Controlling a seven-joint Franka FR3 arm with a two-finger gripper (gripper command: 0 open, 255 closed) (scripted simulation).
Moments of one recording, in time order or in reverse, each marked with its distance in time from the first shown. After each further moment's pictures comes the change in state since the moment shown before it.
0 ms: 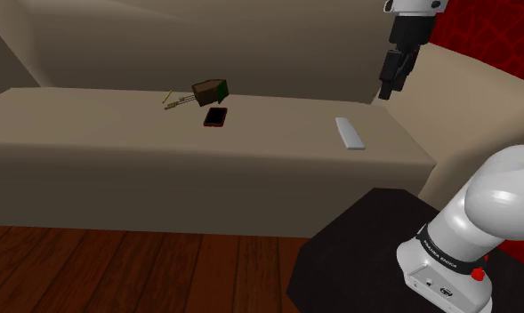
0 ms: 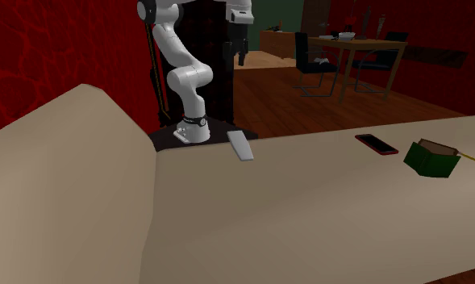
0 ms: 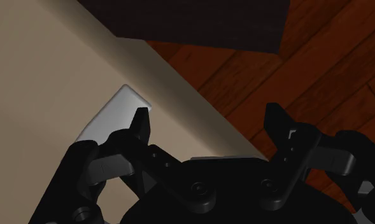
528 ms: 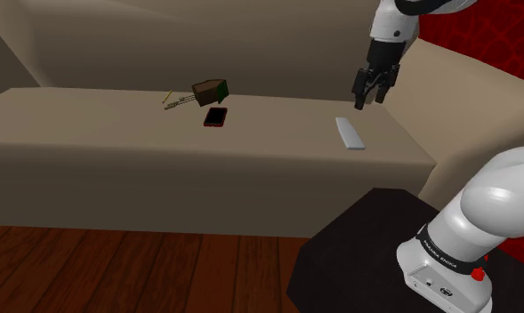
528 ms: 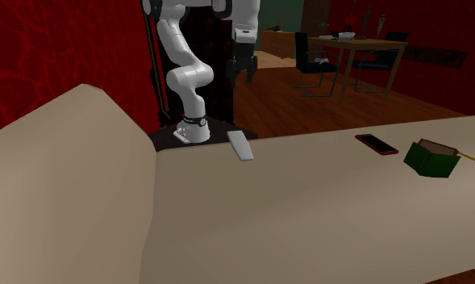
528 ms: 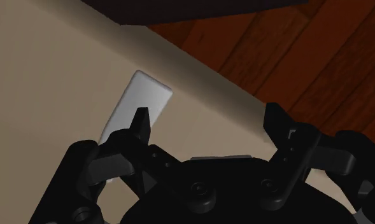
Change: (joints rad) arm -0.072 0.133 0.008 -0.065 -0.003 0.223 0.148
